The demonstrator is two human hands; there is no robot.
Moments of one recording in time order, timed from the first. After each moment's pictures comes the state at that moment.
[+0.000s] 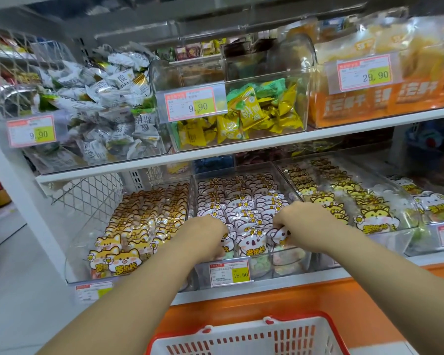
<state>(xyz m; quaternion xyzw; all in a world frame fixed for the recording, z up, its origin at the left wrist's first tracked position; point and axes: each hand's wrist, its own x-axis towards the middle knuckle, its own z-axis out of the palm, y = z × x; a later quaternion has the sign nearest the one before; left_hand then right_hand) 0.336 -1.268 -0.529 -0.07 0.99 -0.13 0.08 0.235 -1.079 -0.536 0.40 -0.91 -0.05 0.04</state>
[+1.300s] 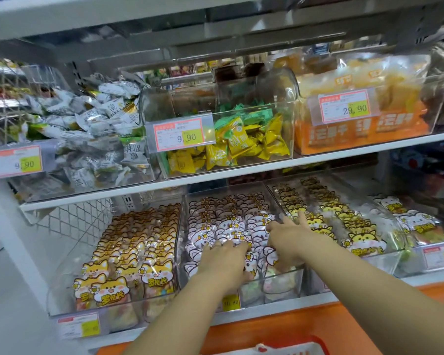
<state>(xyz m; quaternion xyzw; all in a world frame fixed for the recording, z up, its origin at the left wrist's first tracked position) 0.304 -1.233 -0.562 -0.09 0.99 -0.03 0.06 0.206 -1.098 -0.536 0.36 -0.91 -0.16 -0.10</state>
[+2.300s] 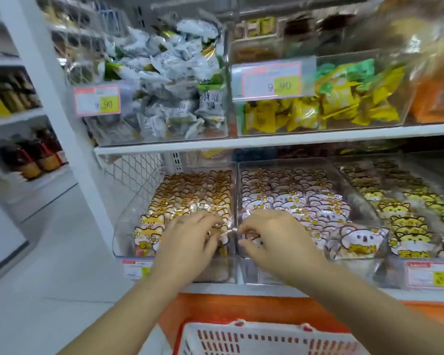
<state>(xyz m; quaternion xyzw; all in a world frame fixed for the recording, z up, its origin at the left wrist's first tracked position) 0.420 -1.357 -0.576 -0.12 0.96 0.05 -0.25 0.316 -1.183 -0.546 0.53 -0.81 0.24 0.09</state>
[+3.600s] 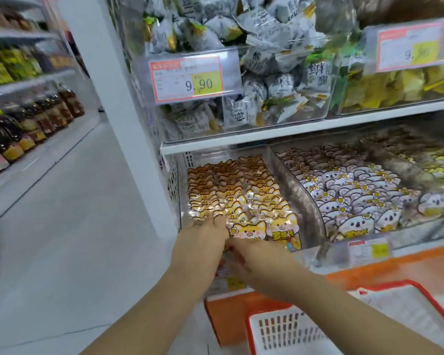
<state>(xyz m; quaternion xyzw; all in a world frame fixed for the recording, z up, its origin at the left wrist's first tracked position) 0.462 -1.480 -0.565 -0.10 0.99 -0.12 -0.04 0.413 -1.344 -0.592 0.43 -0.88 0.20 -0.07</state>
